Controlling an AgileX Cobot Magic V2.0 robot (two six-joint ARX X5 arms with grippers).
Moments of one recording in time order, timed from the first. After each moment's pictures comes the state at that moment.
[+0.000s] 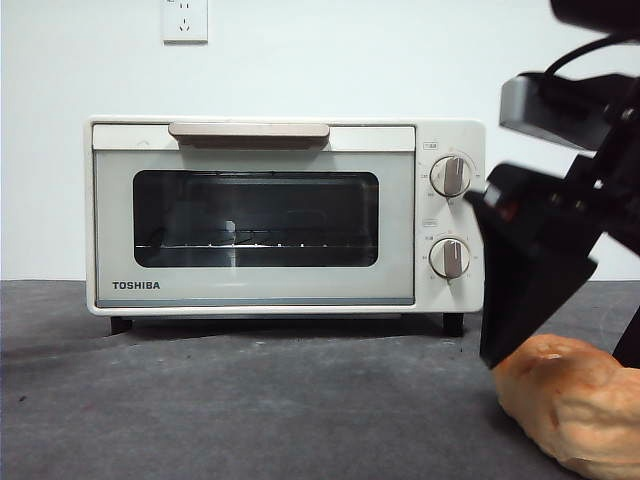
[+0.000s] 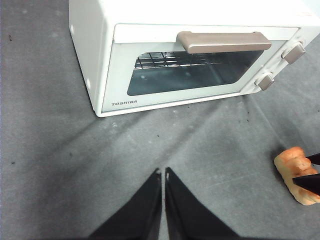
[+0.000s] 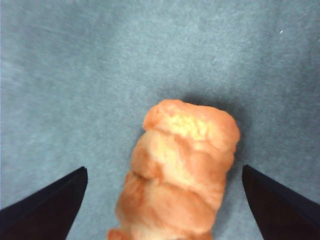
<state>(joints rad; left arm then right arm) -0.02 0.58 0.86 -0.88 0.43 -0.04 0.75 1.11 0.51 -0.39 0.05 0.51</state>
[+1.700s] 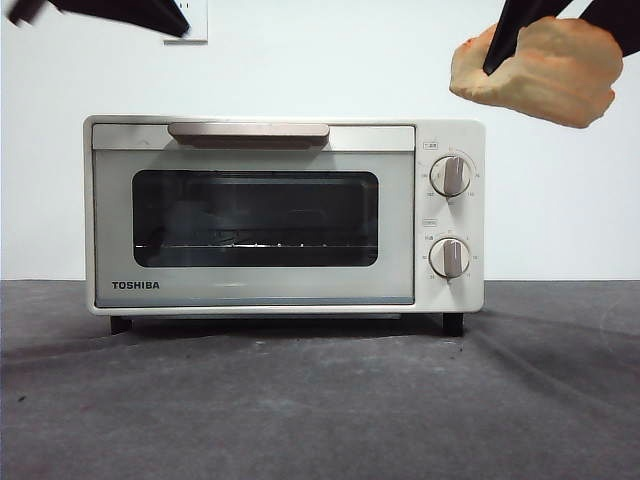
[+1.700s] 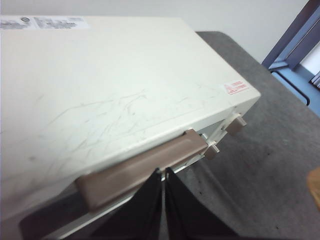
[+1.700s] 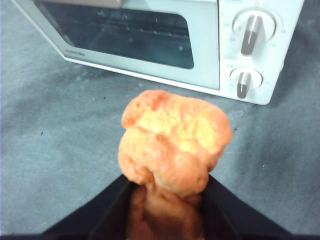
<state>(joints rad) -0.39 1.12 1.03 -0.31 0.34 -0.20 0.76 0.85 0.82 -0.60 0.08 0.40</state>
